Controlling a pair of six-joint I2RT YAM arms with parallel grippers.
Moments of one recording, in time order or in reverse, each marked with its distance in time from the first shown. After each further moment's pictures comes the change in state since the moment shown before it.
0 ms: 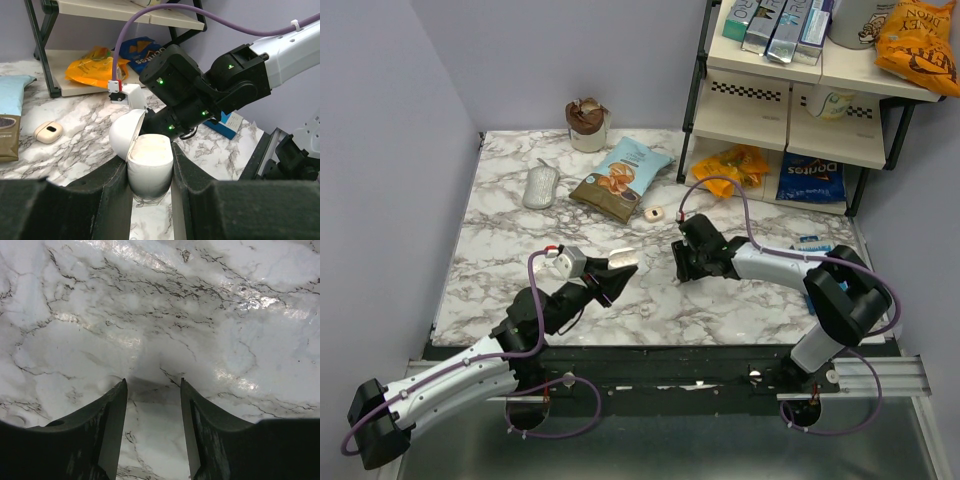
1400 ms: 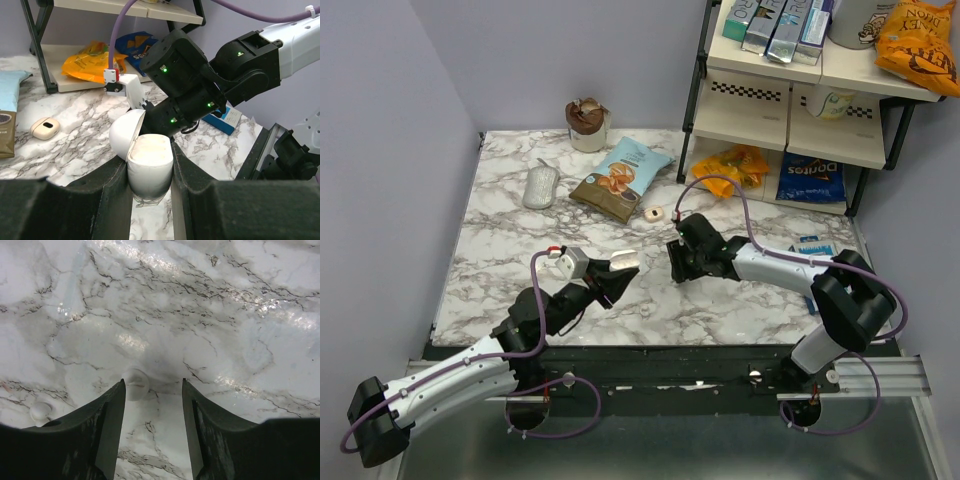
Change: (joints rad) left arm -0.016 0.004 0.000 -0.012 -0.005 0.000; right arm 0.037 -0.037 0.025 -0.034 -0.002 0.011
